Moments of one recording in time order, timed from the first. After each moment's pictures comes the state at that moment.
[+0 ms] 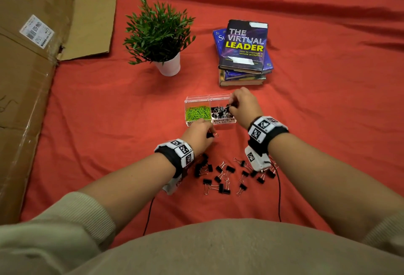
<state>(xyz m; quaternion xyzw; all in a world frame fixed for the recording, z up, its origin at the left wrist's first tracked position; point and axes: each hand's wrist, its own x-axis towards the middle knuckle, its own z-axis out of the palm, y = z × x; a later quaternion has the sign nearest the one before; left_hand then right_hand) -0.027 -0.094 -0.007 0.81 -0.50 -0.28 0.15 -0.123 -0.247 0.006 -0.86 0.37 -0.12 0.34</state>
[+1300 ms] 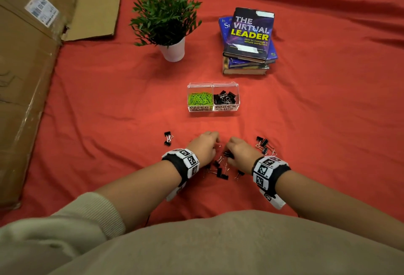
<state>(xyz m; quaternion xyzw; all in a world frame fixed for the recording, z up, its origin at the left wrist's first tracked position) -0.078 -0.049 -0.034 0.79 -0.50 -0.33 0.12 -0.212 -0.147 -0.037 -0.92 0.22 0.19 0.27</state>
